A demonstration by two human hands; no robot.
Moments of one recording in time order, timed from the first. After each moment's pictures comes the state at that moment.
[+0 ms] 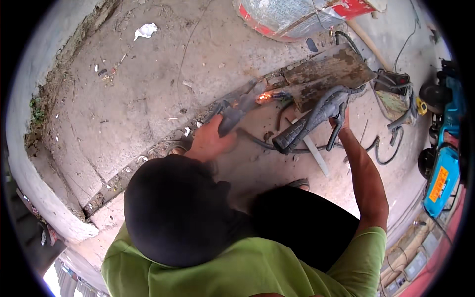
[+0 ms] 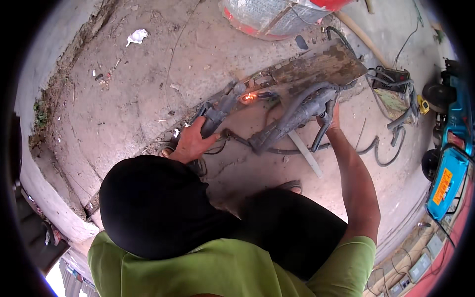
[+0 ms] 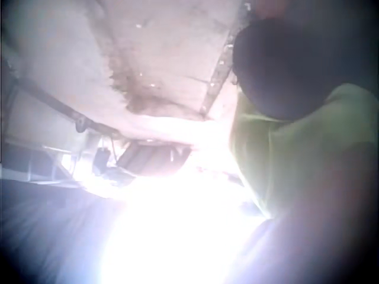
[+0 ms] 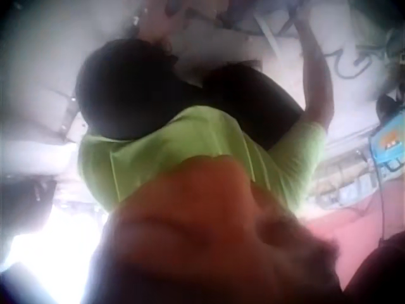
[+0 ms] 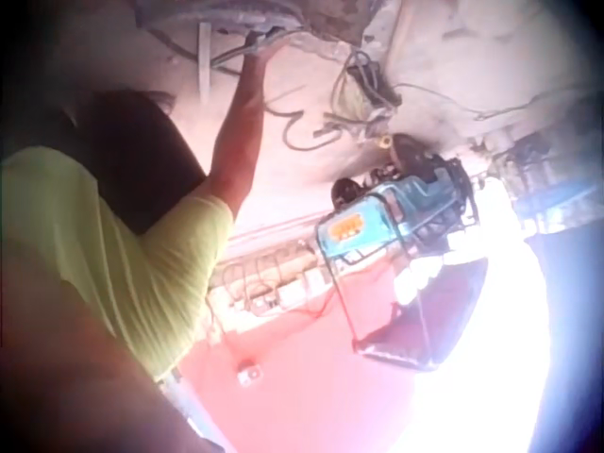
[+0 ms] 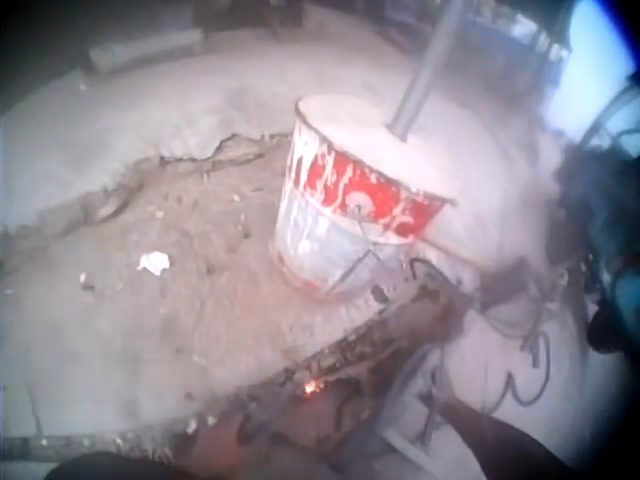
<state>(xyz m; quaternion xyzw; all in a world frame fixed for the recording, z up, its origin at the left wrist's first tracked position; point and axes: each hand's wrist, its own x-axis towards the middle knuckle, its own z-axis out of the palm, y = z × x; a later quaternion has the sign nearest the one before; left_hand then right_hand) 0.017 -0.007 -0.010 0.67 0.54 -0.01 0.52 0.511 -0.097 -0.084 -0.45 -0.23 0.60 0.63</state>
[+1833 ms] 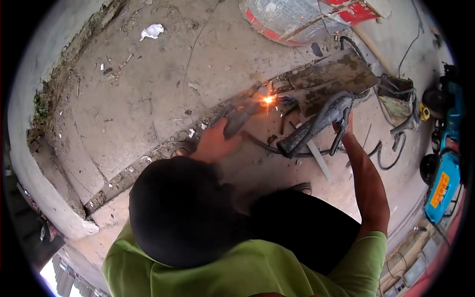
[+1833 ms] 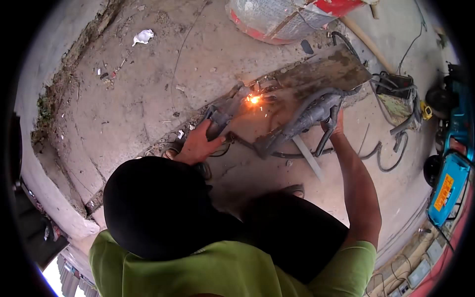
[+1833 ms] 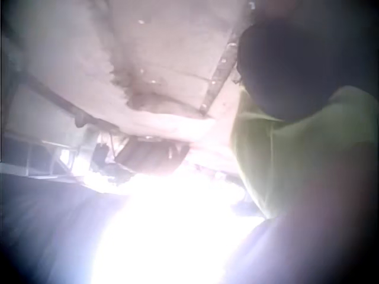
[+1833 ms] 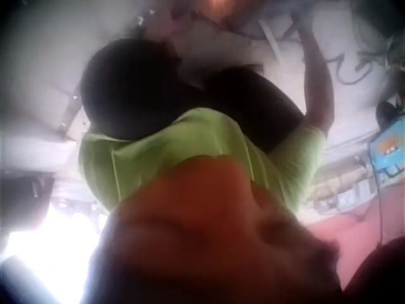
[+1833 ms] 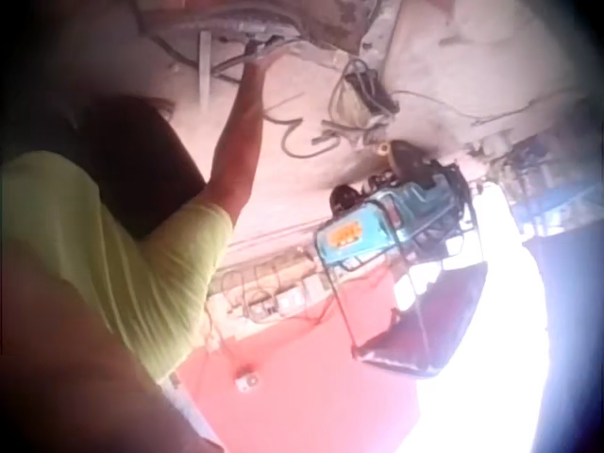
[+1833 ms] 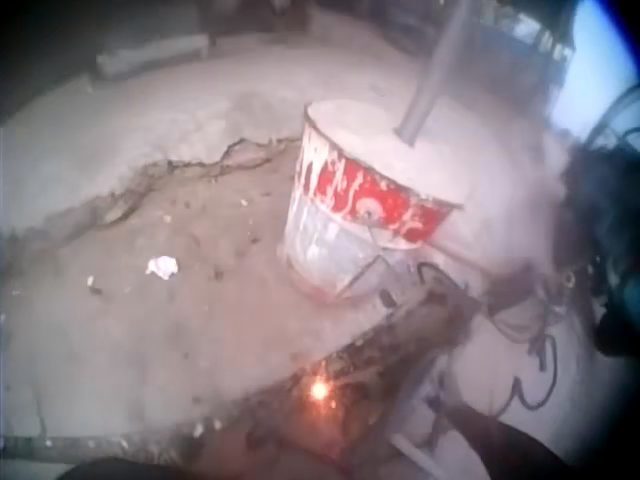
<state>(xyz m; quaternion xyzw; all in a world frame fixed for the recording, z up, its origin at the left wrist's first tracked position) 0.016 -0.010 -0.018 0.64 0.53 -0.01 0.56 0.508 -0.098 -0.082 -0.34 -0.15 0.66 0.66</state>
